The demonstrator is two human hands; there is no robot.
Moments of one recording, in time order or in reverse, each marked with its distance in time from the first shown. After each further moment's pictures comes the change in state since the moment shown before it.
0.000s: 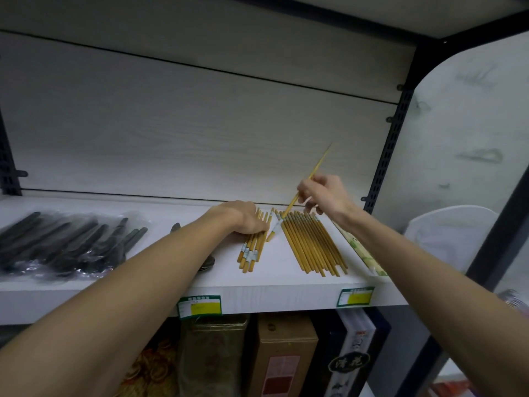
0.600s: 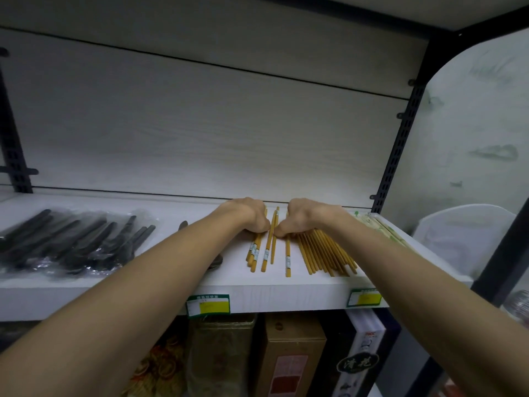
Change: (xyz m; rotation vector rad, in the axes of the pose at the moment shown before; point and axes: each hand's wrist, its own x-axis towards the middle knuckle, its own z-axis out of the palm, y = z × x) left_hand 0.000 0.005 -0.001 0.095 -0.008 -0.030; right_hand 0.023 -0.002 0.056 -0.922 -0.431 0.206
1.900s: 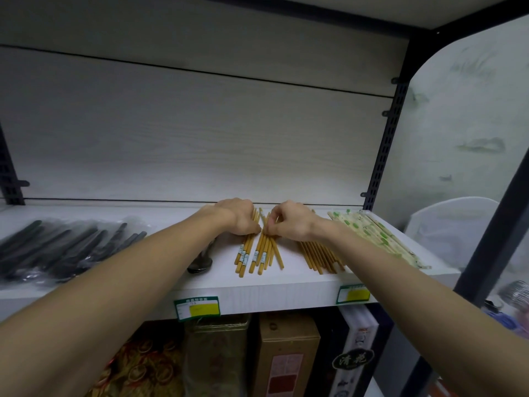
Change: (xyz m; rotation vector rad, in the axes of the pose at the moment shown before) left_hand 0.009 -0.011 0.004 -0.015 0.060 0.091; right_hand -0.009 0.016 0.021 0.264 0.185 -0.254
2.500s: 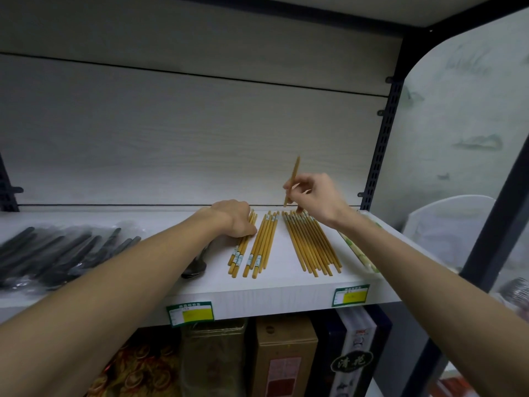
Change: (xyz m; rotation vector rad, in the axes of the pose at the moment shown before) left_hand 0.005 0.002 -0.001 0.054 0.006 0.000; right_hand -0.018 0.029 -0.043 0.324 0.415 -0.166
